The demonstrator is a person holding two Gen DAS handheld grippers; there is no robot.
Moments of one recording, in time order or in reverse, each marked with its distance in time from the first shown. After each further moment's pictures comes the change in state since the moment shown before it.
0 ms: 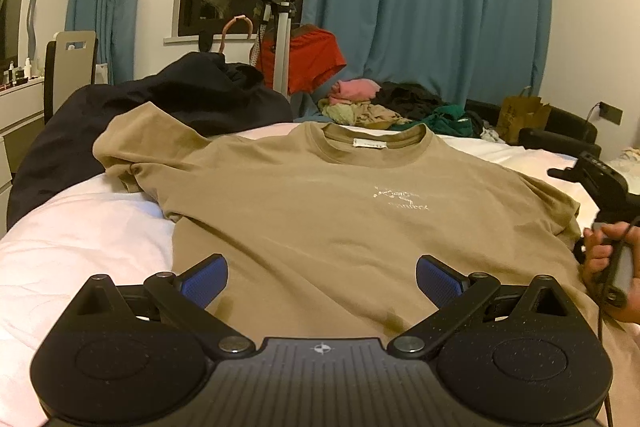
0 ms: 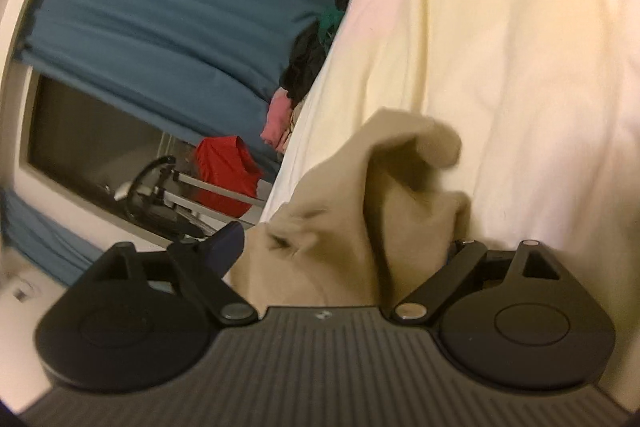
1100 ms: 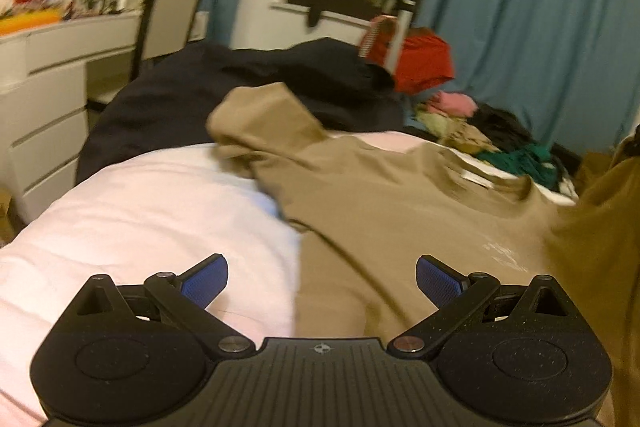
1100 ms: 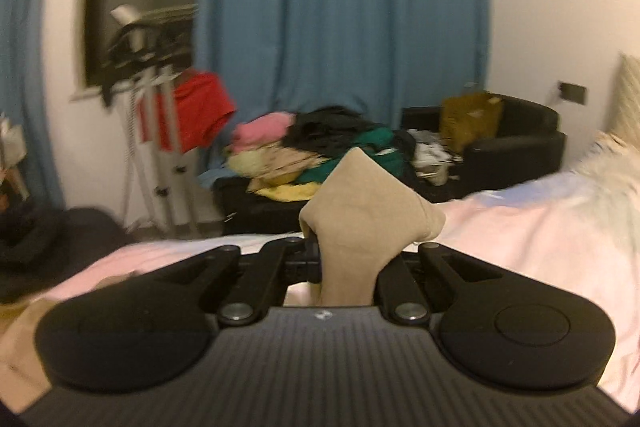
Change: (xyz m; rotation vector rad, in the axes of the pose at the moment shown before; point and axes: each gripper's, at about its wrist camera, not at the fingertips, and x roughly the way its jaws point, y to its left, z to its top) left arm 0.002 0.093 0.034 -0.315 0.060 0.211; right arm 0.039 0.281 -0.095 -1.062 -0.078 -0.339
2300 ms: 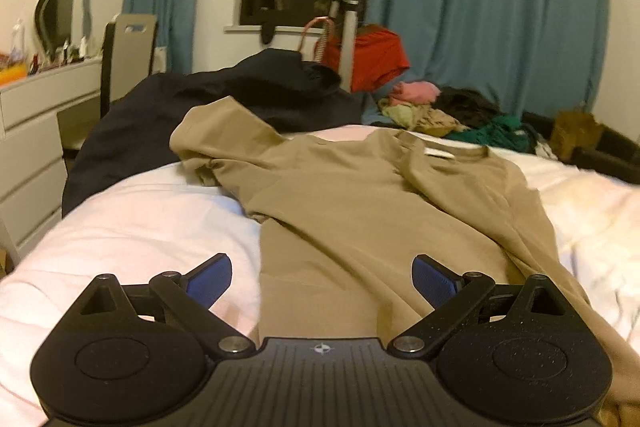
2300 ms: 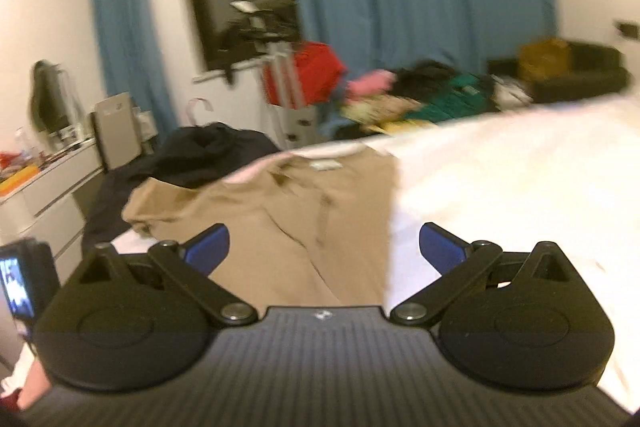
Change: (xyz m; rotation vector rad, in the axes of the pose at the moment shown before) left arm -0.034 -0.051 -0.040 0.230 -0.043 -0.056; right arm -0.274 -0.092 -0.123 0.159 0.065 0.318
